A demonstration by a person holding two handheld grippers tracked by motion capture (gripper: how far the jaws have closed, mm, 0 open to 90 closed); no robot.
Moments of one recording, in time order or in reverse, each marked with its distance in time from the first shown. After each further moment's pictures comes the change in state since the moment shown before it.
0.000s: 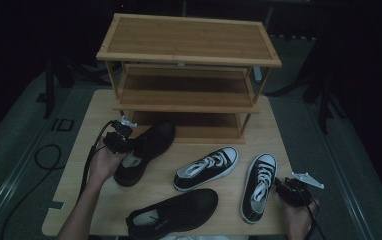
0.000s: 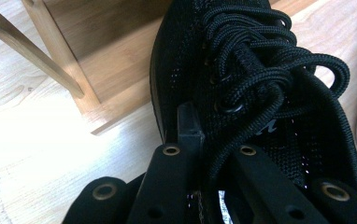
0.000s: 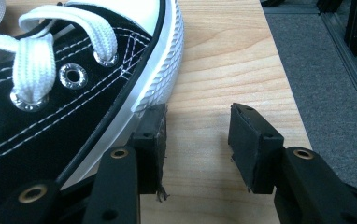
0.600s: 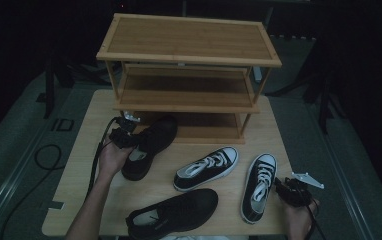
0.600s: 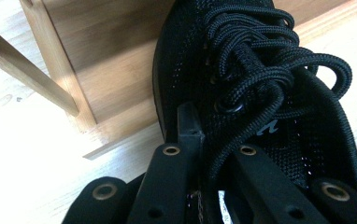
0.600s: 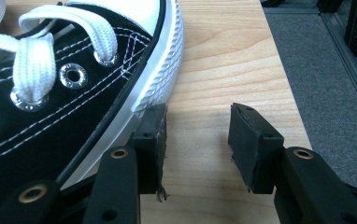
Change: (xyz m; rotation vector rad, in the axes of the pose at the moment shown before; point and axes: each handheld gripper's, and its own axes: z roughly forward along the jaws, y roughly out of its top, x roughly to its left) left arm 0.005 0.012 0.022 -0.022 0.003 -0.077; right arm 0.000 0.000 0.000 0.000 0.001 -0.001
